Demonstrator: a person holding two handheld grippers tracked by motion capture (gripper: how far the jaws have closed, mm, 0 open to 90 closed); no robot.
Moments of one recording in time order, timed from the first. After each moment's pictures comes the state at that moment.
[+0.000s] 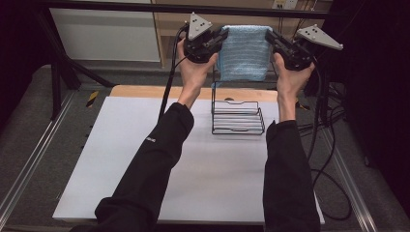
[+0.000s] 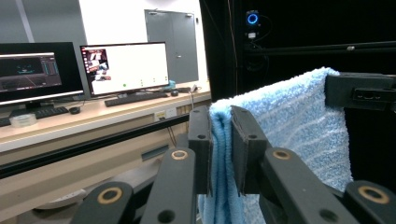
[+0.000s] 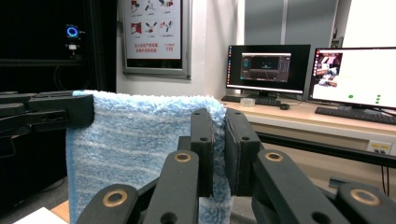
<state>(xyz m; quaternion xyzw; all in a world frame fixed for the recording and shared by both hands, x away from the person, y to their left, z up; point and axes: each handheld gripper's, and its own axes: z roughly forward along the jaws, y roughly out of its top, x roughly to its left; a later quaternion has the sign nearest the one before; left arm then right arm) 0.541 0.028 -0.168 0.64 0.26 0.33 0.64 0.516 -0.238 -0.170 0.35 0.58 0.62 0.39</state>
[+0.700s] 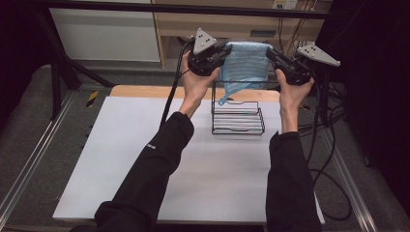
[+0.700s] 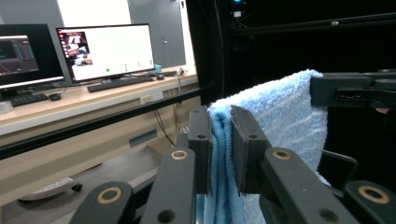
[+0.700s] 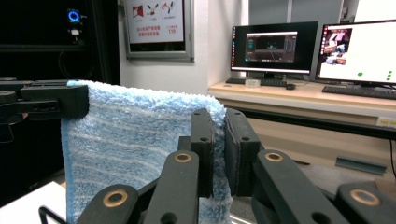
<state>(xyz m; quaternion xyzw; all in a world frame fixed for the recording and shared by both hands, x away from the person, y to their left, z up) 0.535 0.020 -0.203 0.68 0.25 0.31 0.62 0.513 -0.255 -0.212 0.36 0.60 0.62 0.37</state>
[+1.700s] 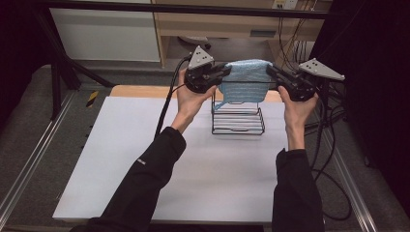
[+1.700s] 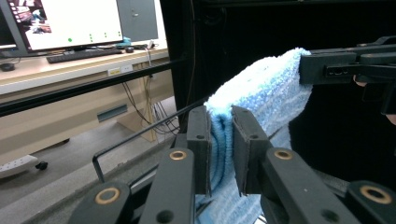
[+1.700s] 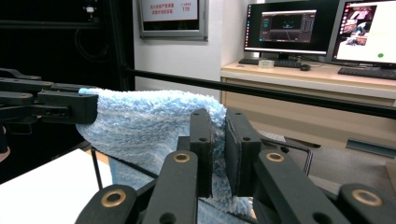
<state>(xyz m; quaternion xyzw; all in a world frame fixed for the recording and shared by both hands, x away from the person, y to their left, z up) 0.505 0.031 -0.226 0.71 0.24 0.24 0.61 0.474 -0.258 -0.226 0.36 0.63 0.60 0.34</state>
